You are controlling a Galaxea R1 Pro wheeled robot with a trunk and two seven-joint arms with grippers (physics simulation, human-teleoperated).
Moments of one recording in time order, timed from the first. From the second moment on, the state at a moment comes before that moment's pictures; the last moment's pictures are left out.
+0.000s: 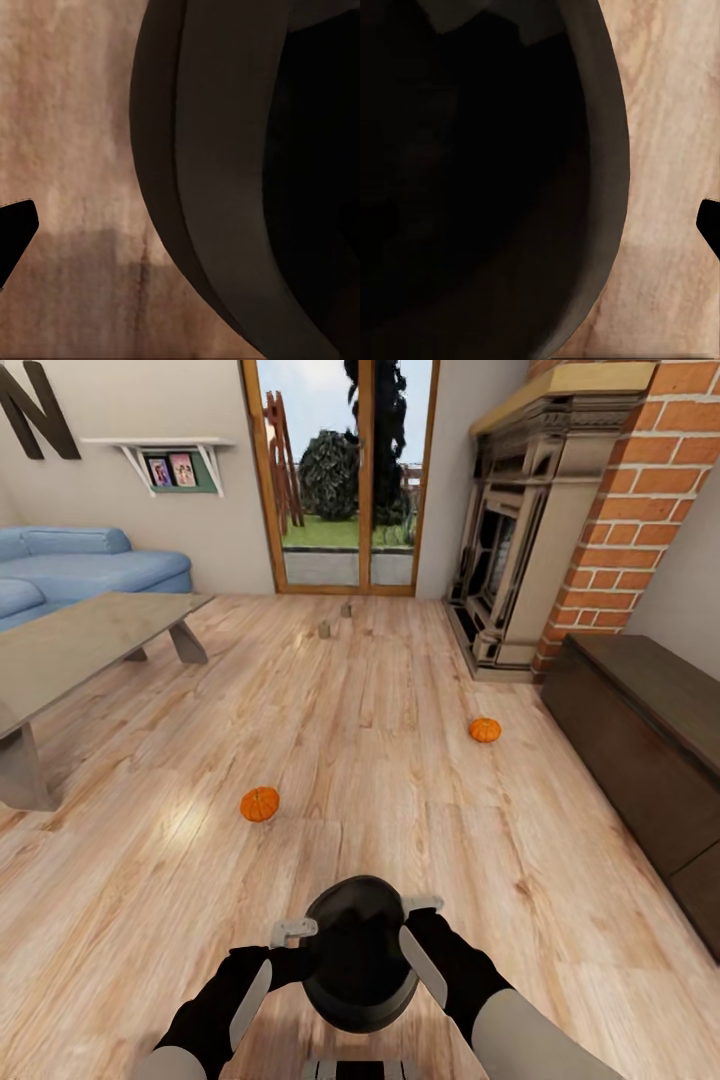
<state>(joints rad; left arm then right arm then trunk) -0.49 -0.12 -0.06 -0.68 0.16 0.53 -0.02 -0.64 0.16 0.42 -0.62 -0.41 0.66 -0.39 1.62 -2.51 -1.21</state>
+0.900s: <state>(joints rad) -0.49 -0.12 -0.06 -0.68 0.16 0.53 -0.02 -0.70 0.17 0.42 -0.48 -0.40 0.58 -0.39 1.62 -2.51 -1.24</state>
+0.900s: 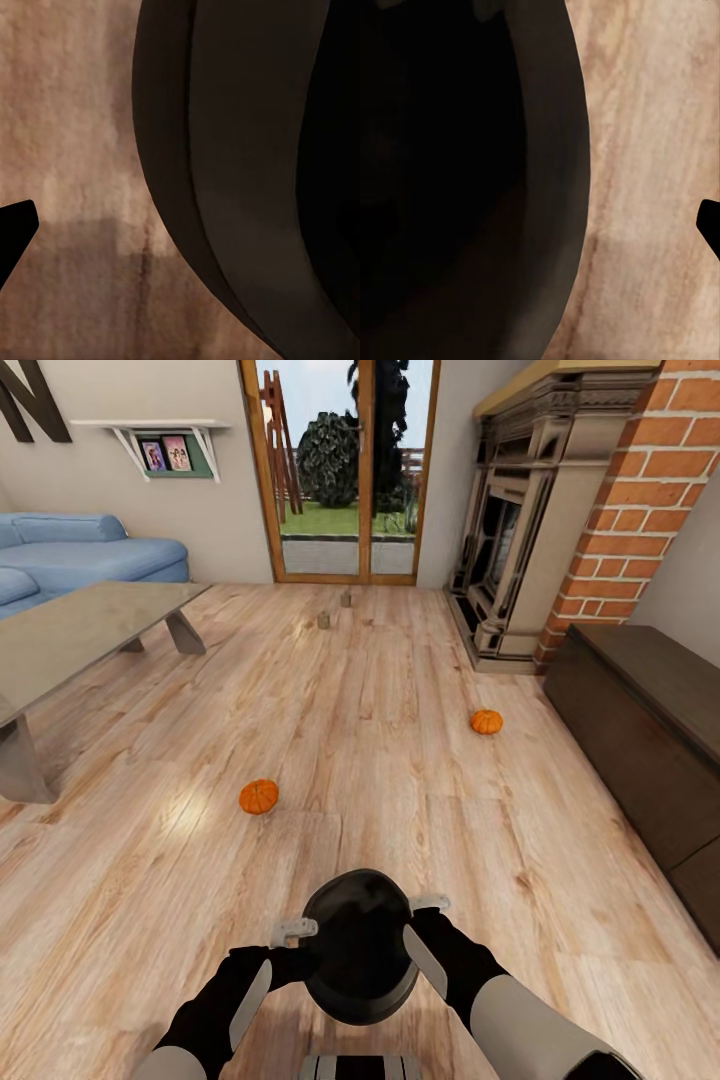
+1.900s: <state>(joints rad) -0.49 -0.12 -0.05 -0.68 0.13 0.53 -0.01 -0.70 0.17 0.42 -0.48 -0.36 0.59 -0.40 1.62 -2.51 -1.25</state>
